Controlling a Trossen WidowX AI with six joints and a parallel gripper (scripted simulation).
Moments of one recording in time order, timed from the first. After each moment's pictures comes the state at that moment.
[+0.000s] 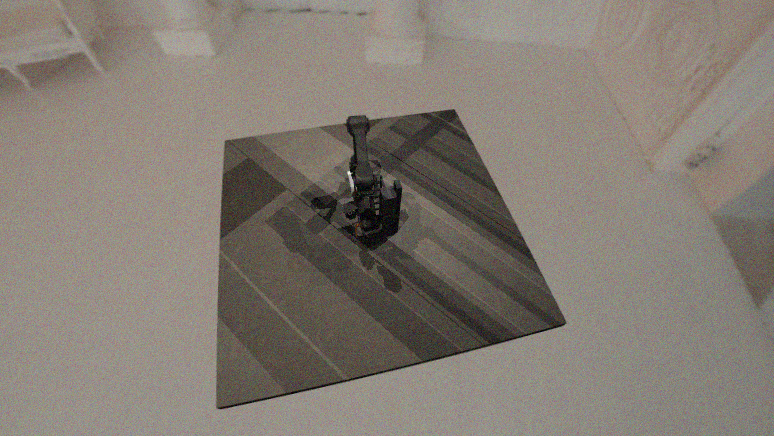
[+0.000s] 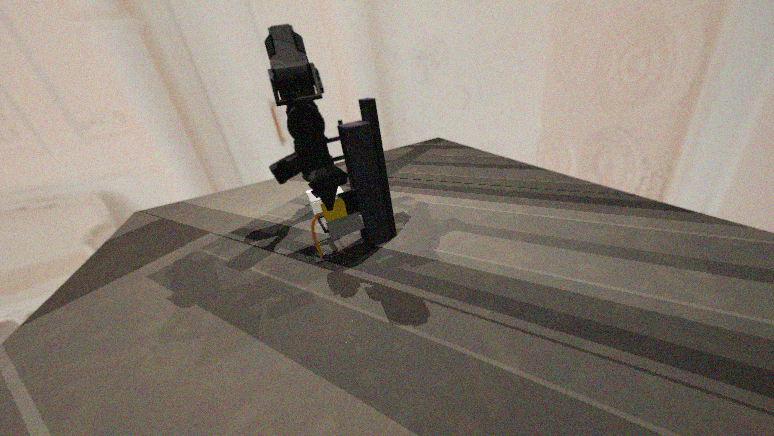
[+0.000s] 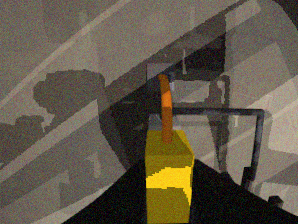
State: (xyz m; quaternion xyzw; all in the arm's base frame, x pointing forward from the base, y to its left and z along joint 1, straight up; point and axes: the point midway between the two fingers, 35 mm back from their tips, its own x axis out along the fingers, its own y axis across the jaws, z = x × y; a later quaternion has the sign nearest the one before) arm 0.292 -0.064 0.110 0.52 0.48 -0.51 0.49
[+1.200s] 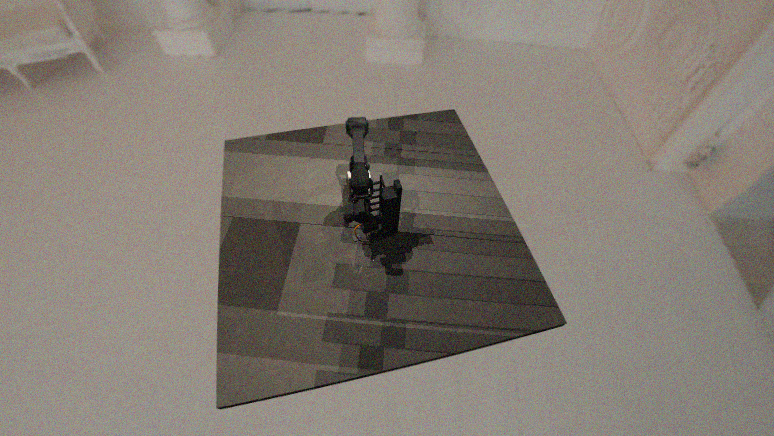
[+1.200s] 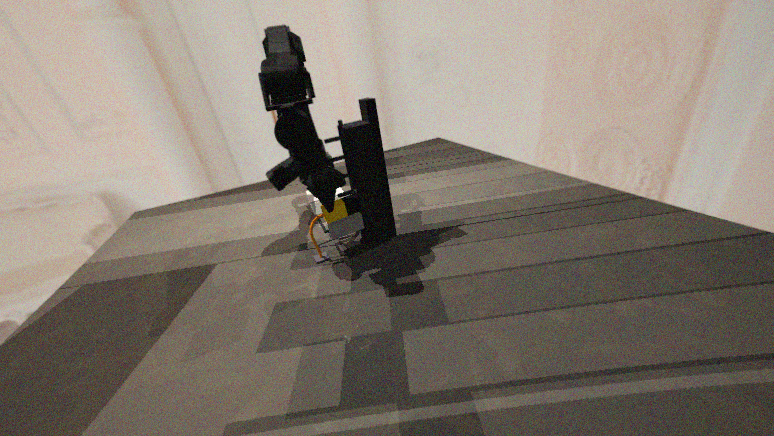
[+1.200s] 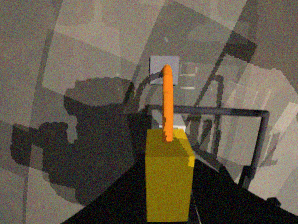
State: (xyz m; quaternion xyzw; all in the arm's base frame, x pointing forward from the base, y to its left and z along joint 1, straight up) arm 0.295 -0.068 0.109 0.53 0.51 -0.47 0.49
